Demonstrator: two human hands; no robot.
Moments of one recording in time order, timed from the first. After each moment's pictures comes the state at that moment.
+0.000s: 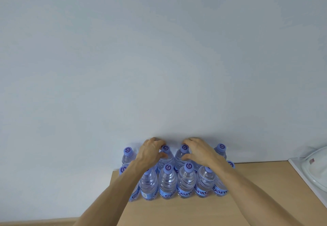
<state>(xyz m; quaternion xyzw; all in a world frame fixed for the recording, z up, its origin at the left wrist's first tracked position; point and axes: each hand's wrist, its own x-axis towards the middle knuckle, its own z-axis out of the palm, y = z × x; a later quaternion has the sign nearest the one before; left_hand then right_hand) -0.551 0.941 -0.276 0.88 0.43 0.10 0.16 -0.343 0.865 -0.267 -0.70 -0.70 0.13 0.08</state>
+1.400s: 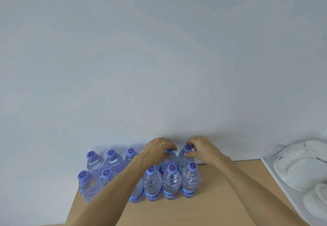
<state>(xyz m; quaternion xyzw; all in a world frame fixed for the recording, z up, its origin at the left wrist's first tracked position) -0.416 0.903 -0.265 0.95 0.29 0.05 0.11 -0.211 0.817 -0.266 -0.72 -0.65 0.17 0.14</state>
